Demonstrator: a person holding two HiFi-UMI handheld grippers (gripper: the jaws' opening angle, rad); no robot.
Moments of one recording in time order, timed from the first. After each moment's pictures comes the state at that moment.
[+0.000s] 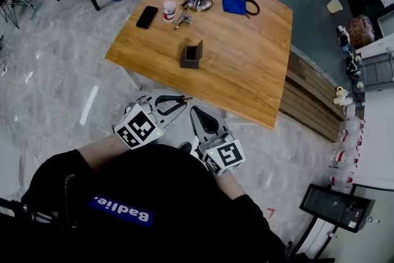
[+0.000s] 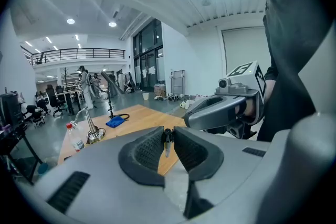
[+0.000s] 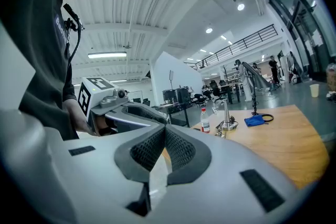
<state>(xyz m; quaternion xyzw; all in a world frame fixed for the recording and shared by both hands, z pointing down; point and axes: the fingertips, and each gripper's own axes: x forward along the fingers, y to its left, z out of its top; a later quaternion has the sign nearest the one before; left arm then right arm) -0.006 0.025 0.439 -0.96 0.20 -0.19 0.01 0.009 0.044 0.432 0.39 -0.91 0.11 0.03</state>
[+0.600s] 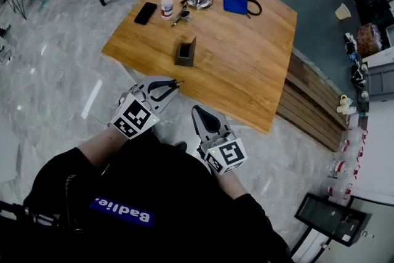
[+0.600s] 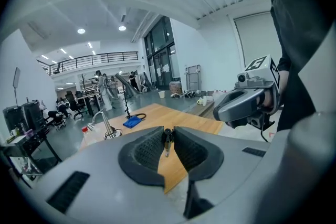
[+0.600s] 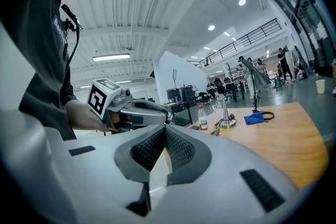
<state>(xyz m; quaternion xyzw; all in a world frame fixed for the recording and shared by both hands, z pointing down) 0.016 -0.016 0.443 -0.93 0.30 -0.21 0.03 0.066 0.041 0.443 0.36 -0.93 0.12 0.03</state>
